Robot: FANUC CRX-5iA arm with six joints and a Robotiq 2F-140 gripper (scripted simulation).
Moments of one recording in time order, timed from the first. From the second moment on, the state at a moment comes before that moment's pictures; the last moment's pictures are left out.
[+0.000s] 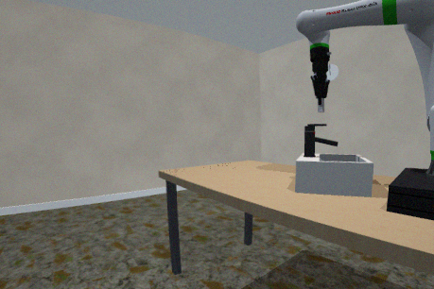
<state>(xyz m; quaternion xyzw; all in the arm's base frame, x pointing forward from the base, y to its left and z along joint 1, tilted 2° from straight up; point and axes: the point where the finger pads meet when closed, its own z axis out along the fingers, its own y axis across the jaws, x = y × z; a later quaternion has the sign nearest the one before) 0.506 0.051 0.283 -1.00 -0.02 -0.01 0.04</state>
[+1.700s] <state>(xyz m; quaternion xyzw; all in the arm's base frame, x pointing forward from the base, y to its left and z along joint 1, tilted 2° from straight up) 0.506 0.050 0.292 -0.66 0.75 0.01 0.02</state>
